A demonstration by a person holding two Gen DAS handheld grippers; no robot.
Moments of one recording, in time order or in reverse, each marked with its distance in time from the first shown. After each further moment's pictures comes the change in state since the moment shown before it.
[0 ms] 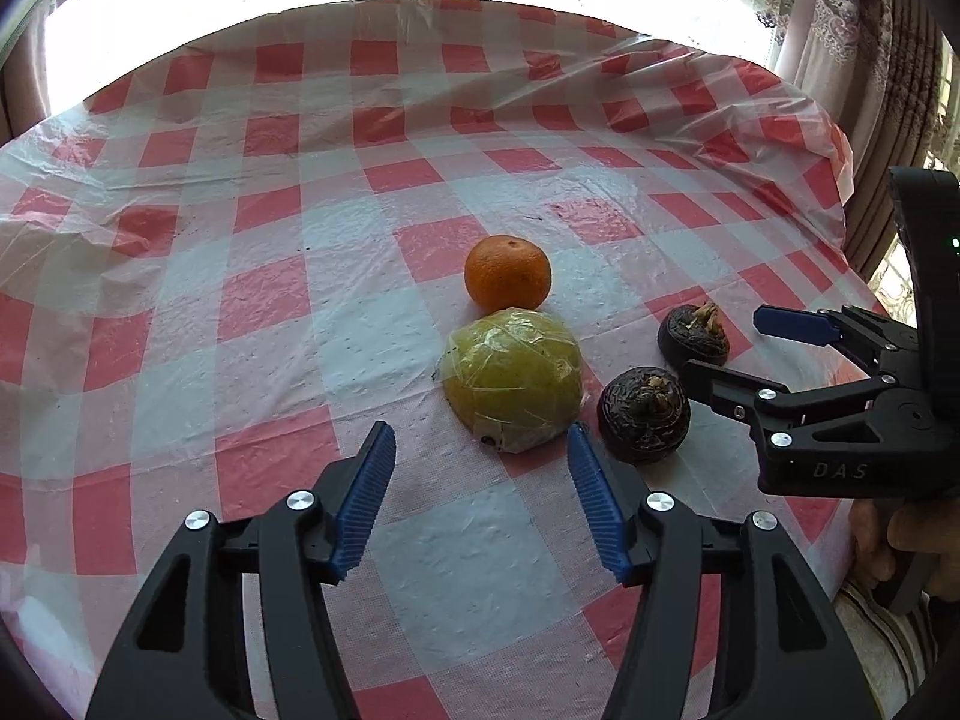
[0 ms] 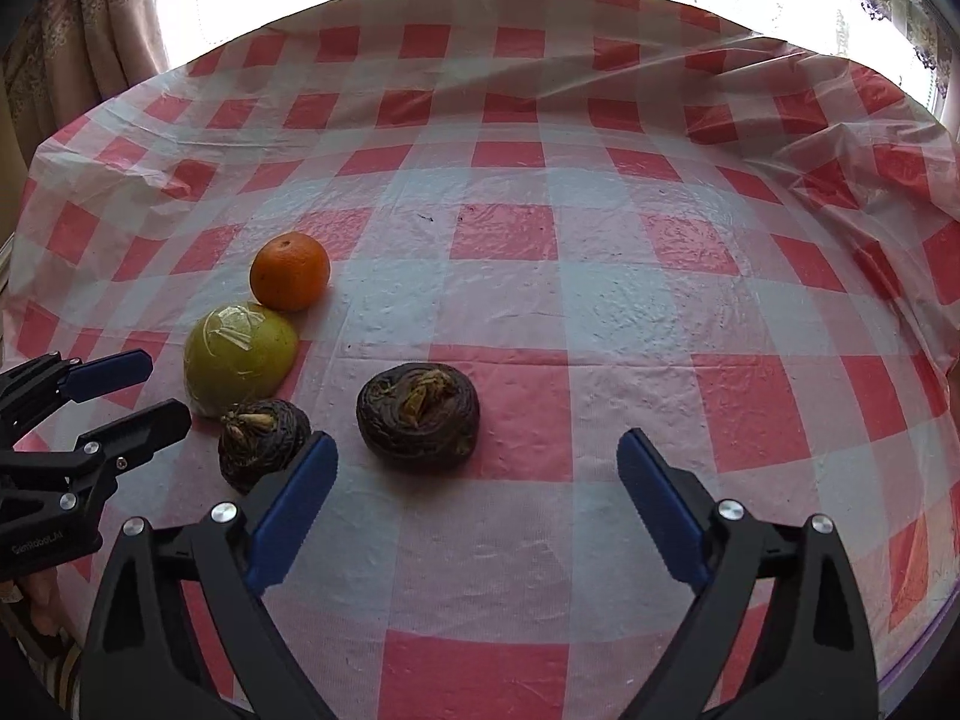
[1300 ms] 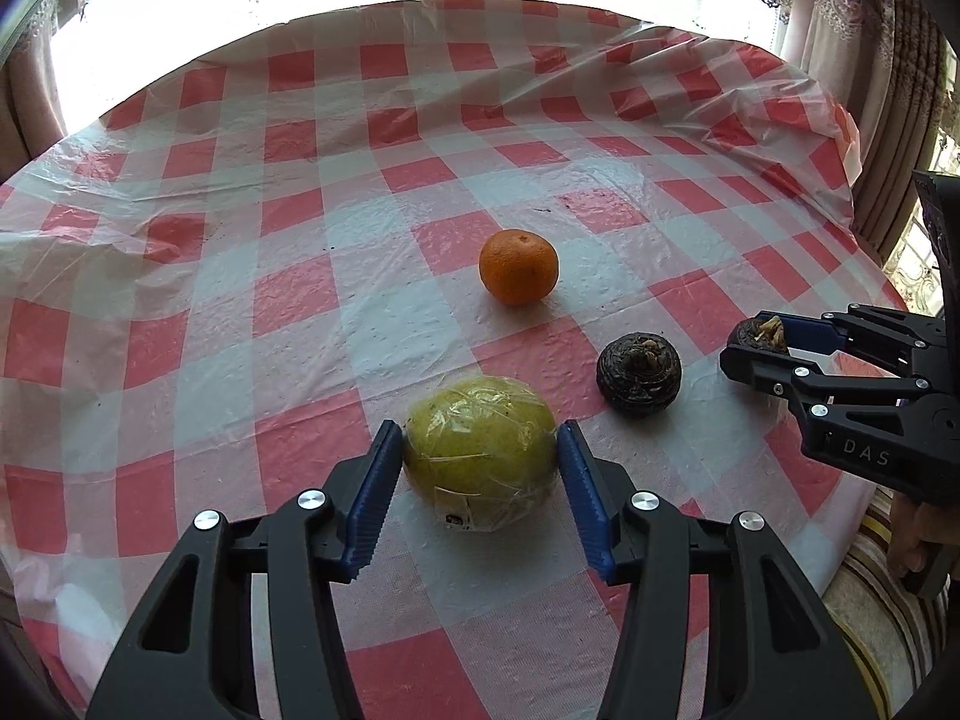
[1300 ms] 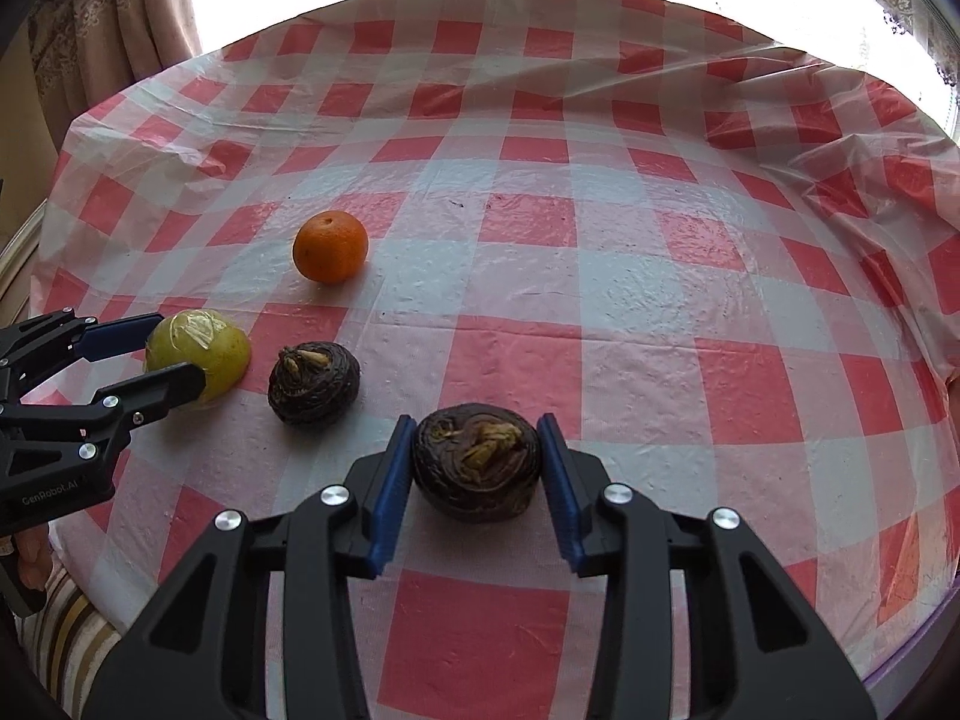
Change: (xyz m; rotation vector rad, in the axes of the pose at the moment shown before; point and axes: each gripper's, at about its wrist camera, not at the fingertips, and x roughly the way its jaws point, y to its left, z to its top) left arm -0.022 -0.002 -0.005 0.013 0.027 0.068; right arm -0.029 0.001 -0.016 -0.046 0.001 0.044
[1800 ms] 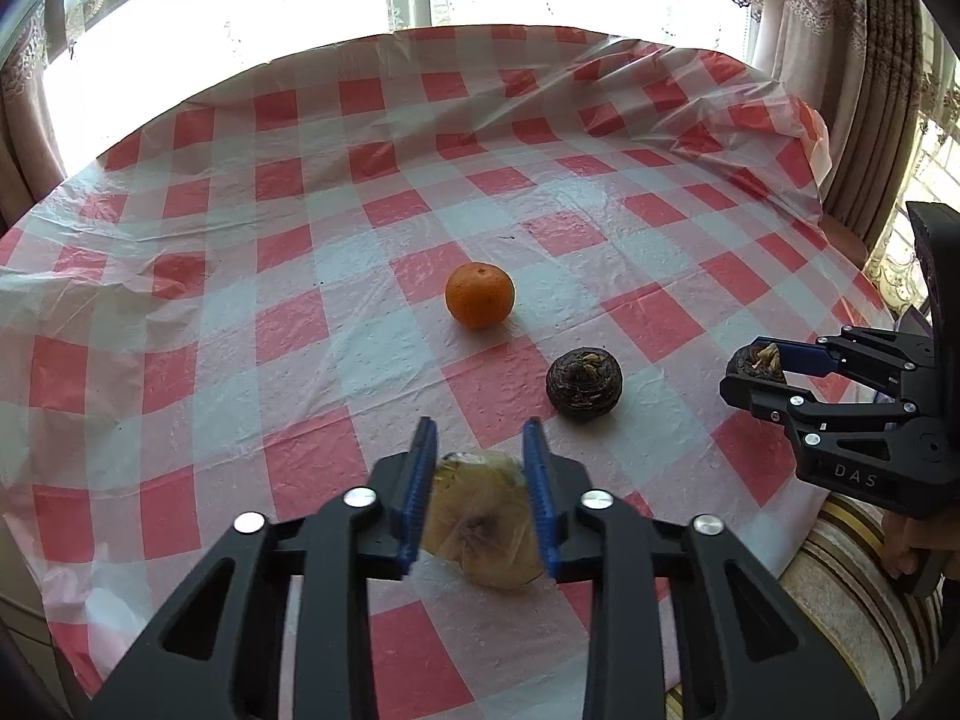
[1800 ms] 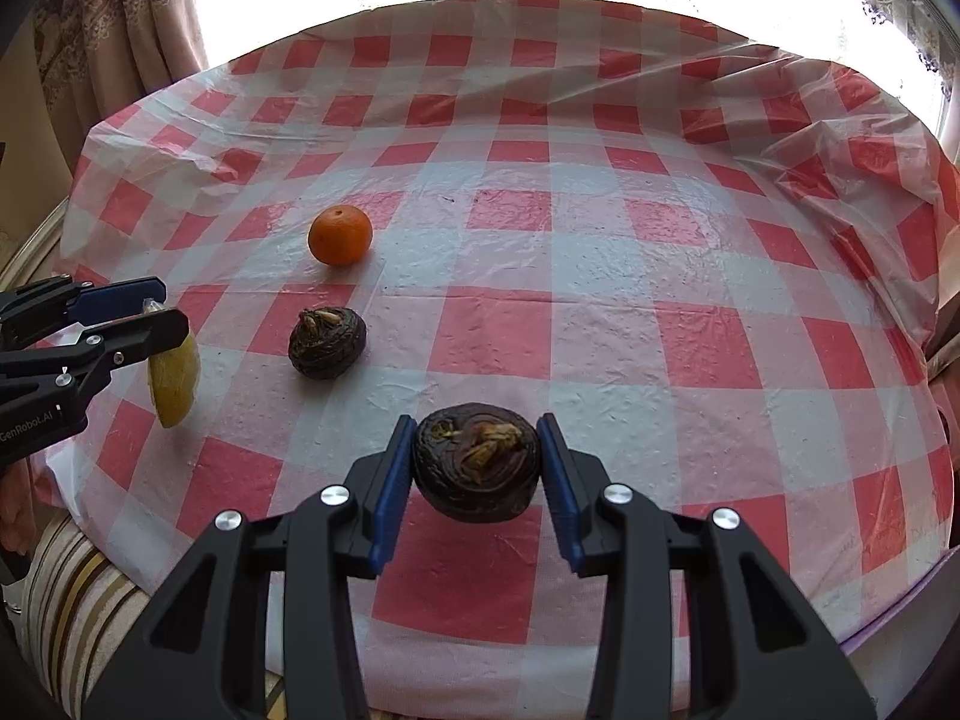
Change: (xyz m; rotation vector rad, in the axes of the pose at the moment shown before) left arm -0.028 -0.018 0.005 0.047 -0.027 -0.021; right arm -0.029 -0.010 -0.023 0.024 -0.013 0.006
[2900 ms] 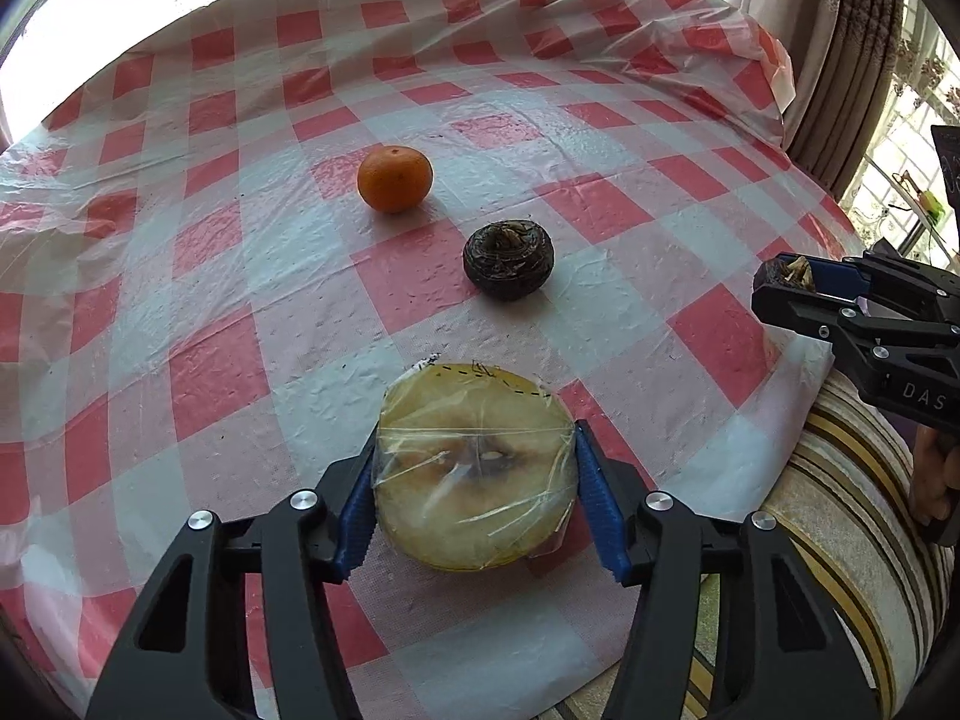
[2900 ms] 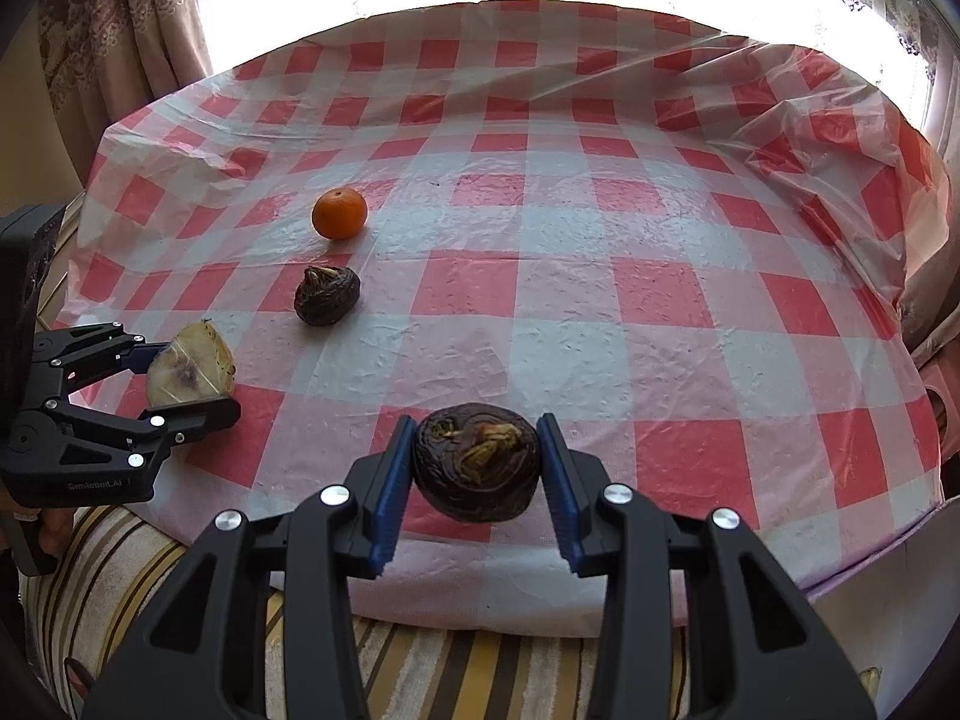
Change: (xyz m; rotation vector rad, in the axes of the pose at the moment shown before) left arm 0.023 -0.027 -0.038 0.042 0.132 -0.084; right arm -0.030 -0.012 -0.029 0.014 -0.011 0.006
